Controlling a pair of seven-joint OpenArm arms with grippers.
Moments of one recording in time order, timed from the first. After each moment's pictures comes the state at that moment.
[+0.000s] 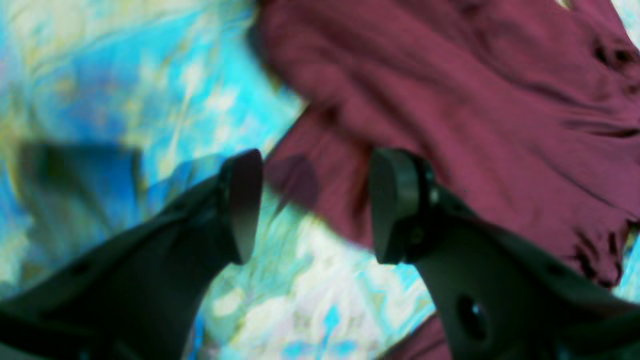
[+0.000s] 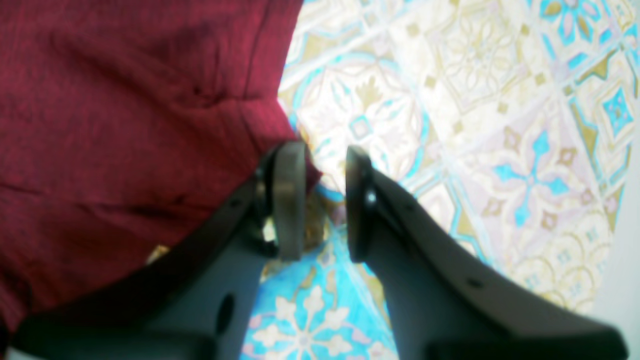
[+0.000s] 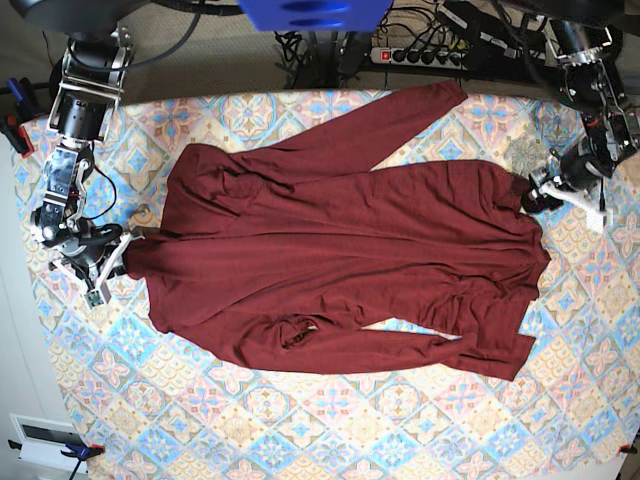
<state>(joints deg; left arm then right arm) 13.1 -23.9 -29.9 88.9 -52.6 -7.7 60.9 13.5 23.3 16.4 69.3 5.0 36.6 -42.1</state>
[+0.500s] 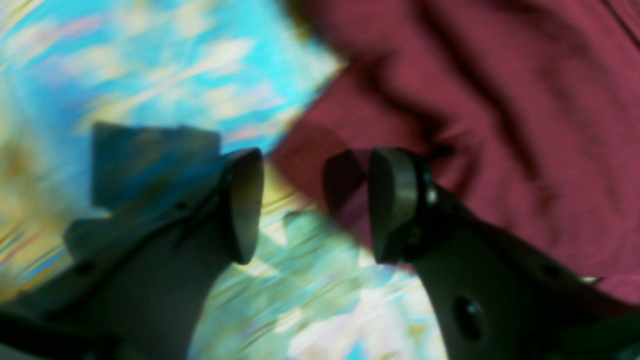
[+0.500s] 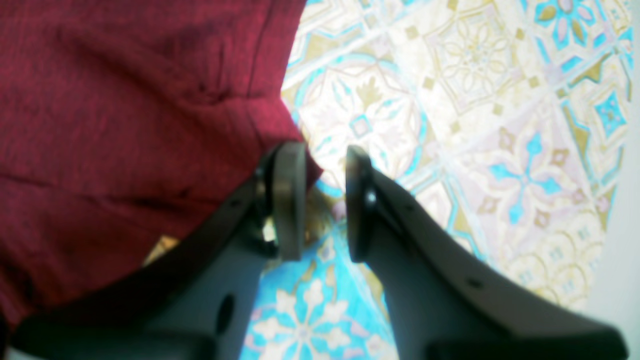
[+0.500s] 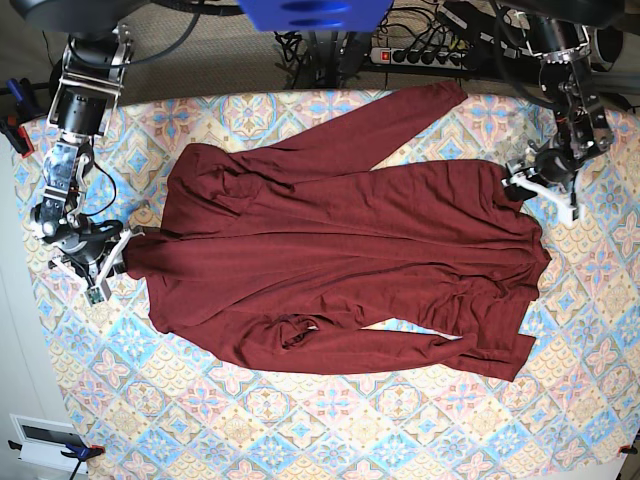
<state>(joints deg) 10.8 -20.2 -23.3 86.0 -38.9 -8.2 55.0 11.6 23.3 16.4 72.3 5.2 36.6 -42.1</state>
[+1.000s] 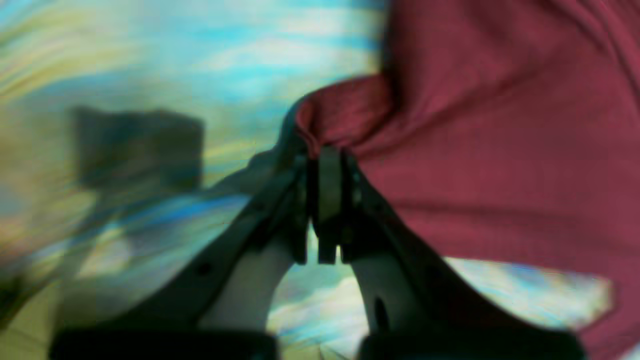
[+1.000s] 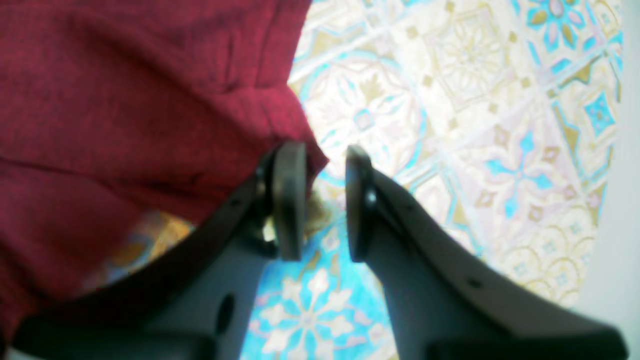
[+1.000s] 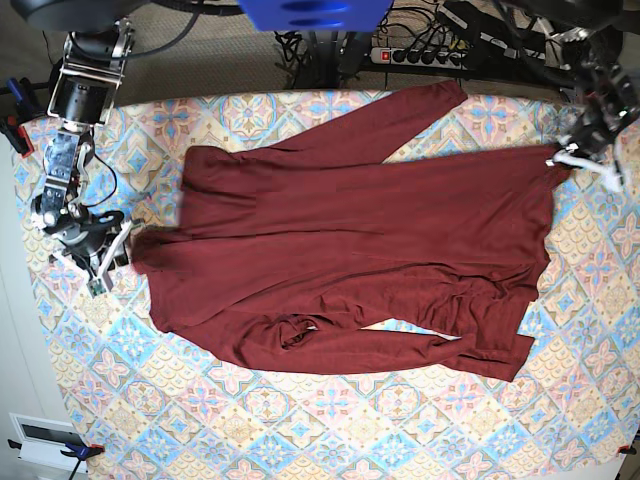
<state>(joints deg) 17.0 -20.6 -40.7 89.4 -38.7 -7.9 57.4 8.0 23.4 16.7 75.3 5.5 36.7 -41.8</state>
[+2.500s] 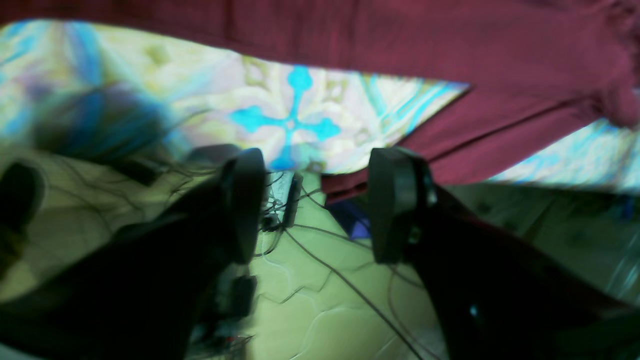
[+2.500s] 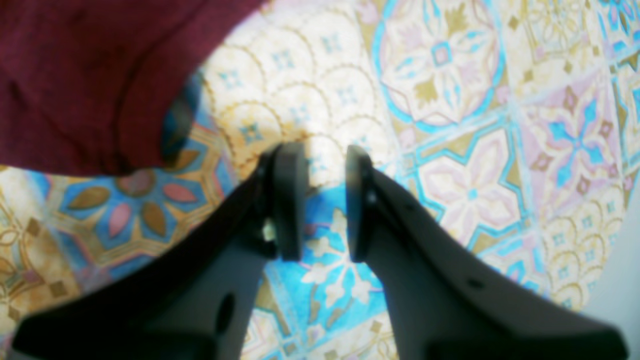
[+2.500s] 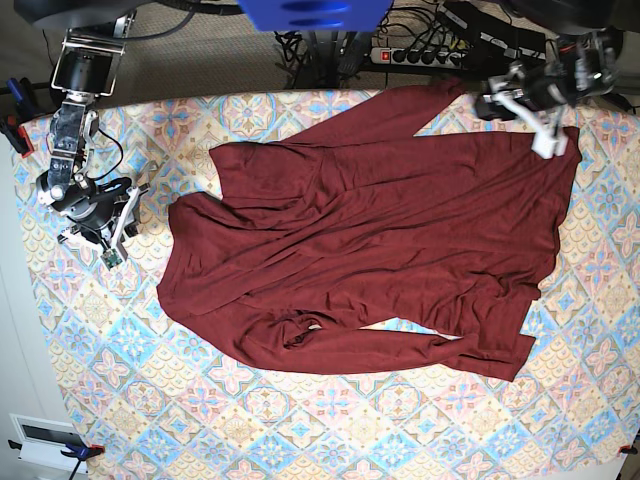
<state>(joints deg) 33.0 -22.7 -21.1 106.3 -54.2 -8.2 65.7 0.5 23.2 16.3 84.2 5.4 40.6 -45.0</state>
